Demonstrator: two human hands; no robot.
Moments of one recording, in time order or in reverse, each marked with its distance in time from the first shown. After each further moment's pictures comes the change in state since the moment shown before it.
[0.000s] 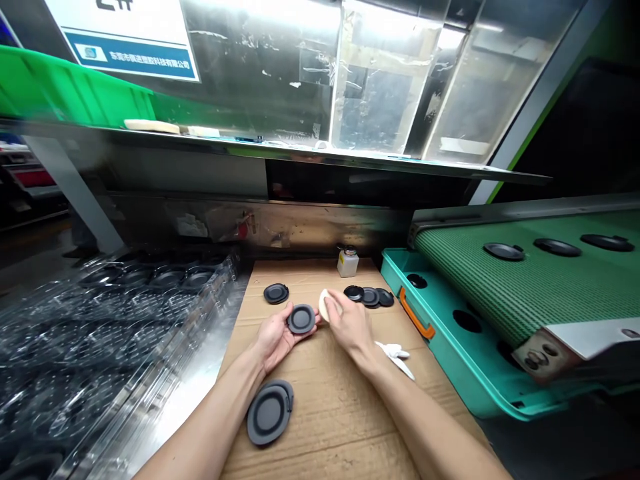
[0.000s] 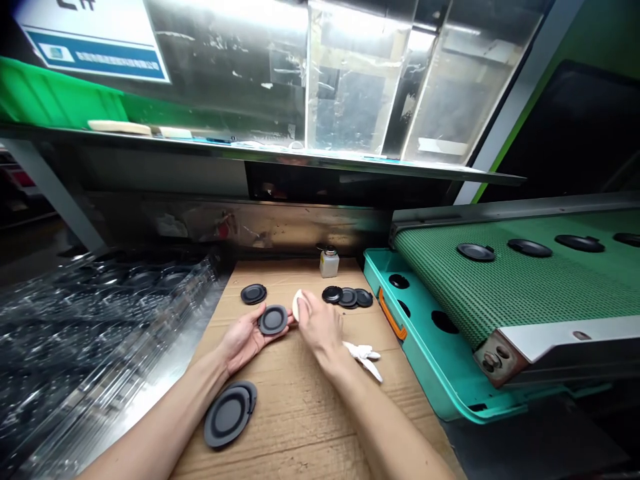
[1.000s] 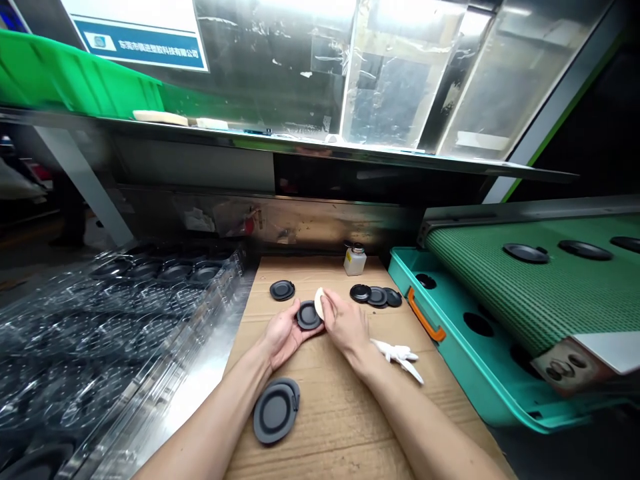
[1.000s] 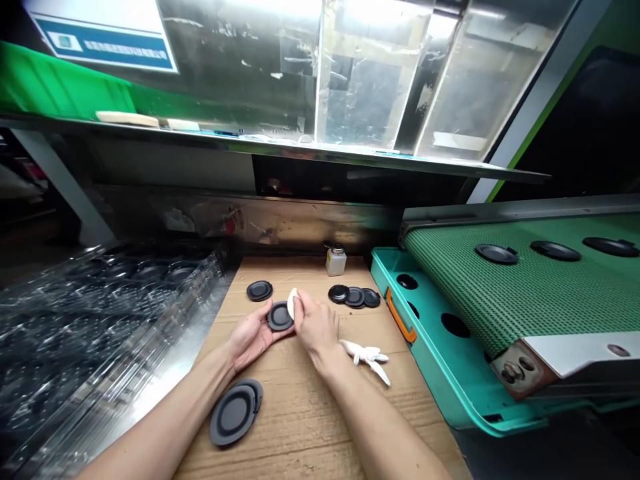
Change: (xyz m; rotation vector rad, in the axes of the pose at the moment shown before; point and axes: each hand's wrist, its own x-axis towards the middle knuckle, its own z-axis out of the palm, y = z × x) left_hand 0.004 -0.005 0.000 -0.074 -0.026 0.032; right_hand -0.012 -0.017 0.019 -0.137 -0.023 -0.107
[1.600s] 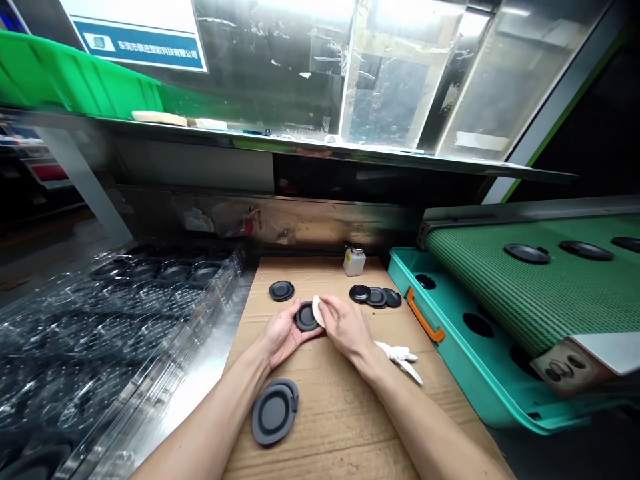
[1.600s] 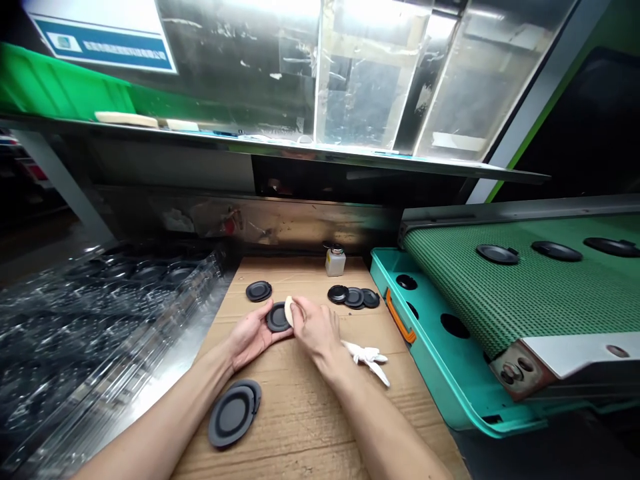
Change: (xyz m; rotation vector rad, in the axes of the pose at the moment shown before) left_hand -0.001 0.002 0.000 0.039 -0.039 -0.032; right_hand 0.006 0.005 -0.016 0.278 -0.103 -0.047
